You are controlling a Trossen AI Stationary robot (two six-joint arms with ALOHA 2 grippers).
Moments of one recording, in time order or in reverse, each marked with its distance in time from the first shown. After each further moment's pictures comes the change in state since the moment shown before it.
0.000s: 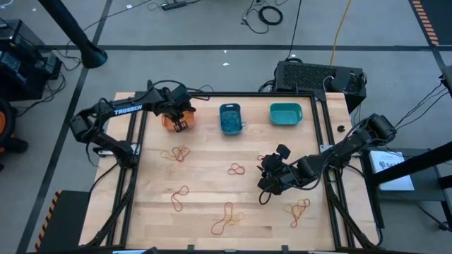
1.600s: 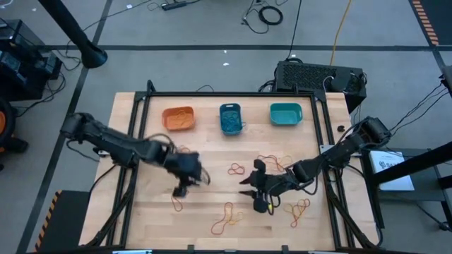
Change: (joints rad) left arm -0.905 -0.108 -0.119 0.440 0.322 -0.322; right arm 0.017 0.087 -0.001 0.627 -0.358 -0.347
